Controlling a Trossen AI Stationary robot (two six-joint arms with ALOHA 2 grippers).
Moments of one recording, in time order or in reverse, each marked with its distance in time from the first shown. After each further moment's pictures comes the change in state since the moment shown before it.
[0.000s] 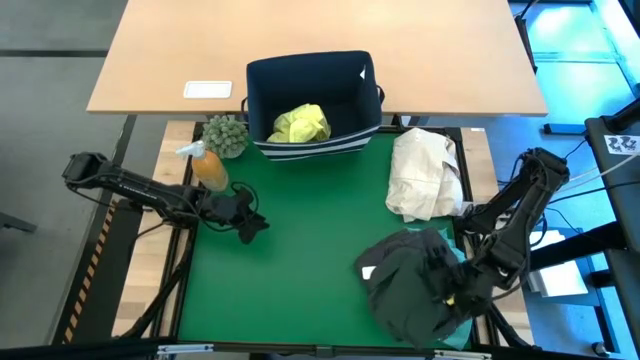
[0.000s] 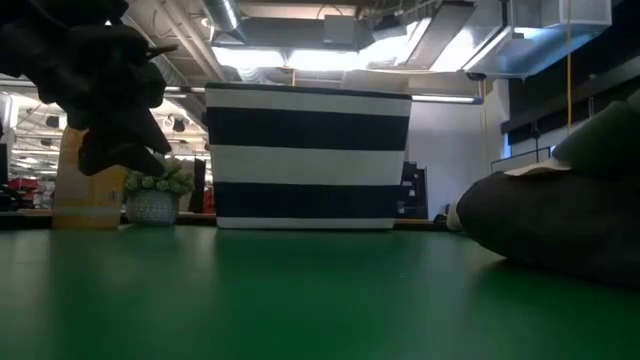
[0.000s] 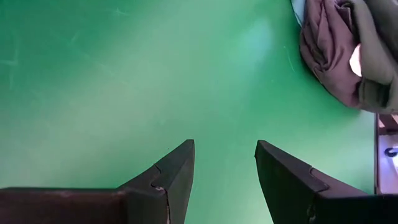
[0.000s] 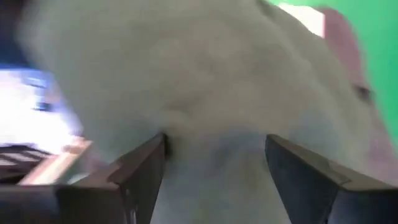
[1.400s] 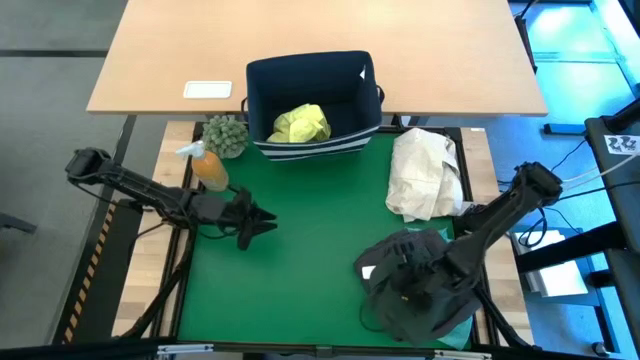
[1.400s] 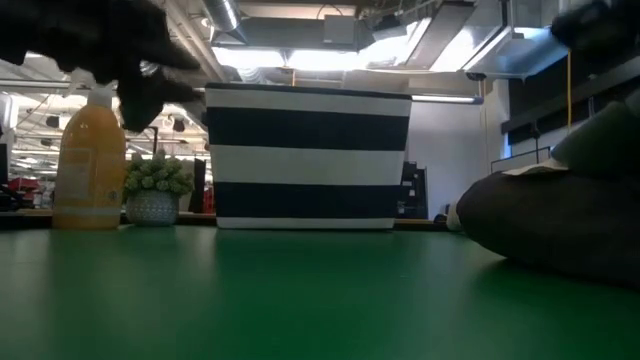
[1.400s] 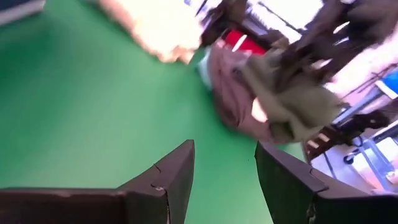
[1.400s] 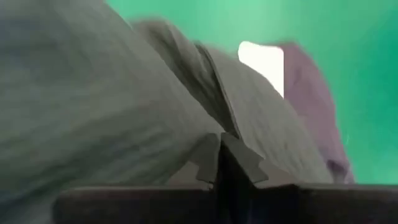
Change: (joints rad) left arm -0.088 0.000 0.000 0.374 -0.098 0.266; right arm -0.216 0.219 -0.020 0.209 0.018 -0.204
